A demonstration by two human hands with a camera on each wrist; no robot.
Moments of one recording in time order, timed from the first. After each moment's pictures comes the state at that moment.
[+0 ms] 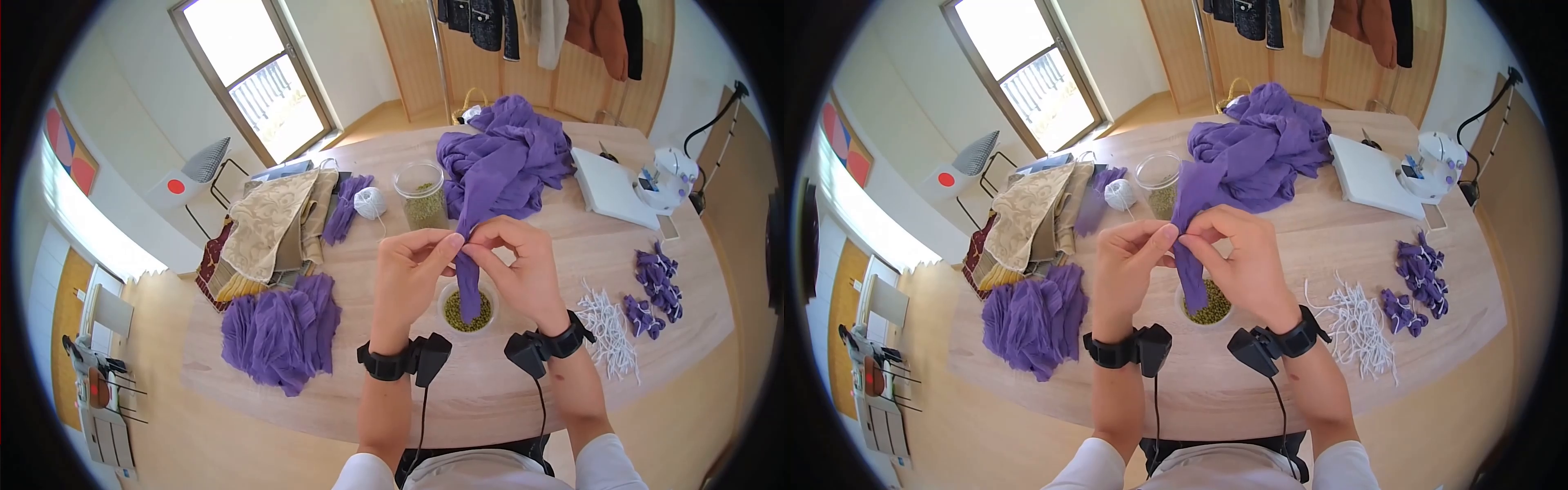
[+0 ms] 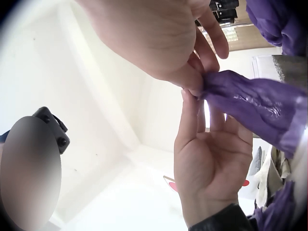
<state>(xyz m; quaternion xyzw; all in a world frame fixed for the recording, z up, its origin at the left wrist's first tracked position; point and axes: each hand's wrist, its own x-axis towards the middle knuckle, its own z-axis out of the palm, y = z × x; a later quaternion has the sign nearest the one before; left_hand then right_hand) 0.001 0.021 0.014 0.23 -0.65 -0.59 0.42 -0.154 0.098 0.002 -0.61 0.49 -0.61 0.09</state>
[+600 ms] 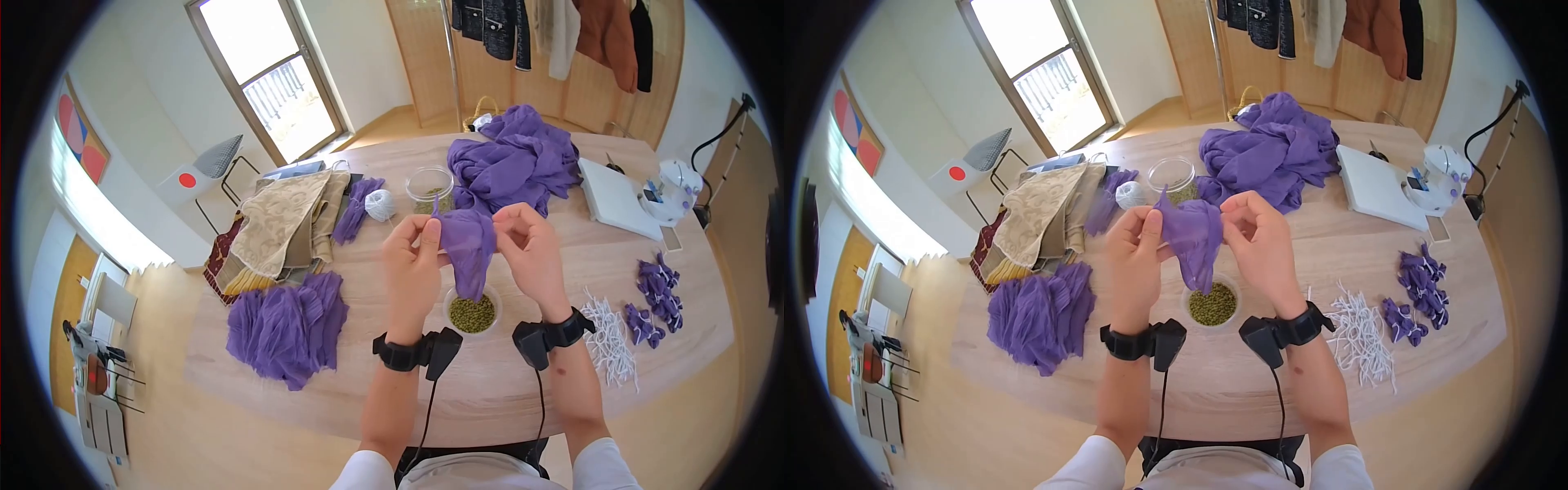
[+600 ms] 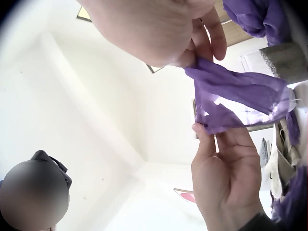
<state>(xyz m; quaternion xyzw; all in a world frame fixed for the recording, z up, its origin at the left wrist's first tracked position) -0.013 0.021 0.003 0.26 -0.56 -0.58 0.53 -0.171 0.088 -0.011 -0.48 0.51 -0.66 0.25</state>
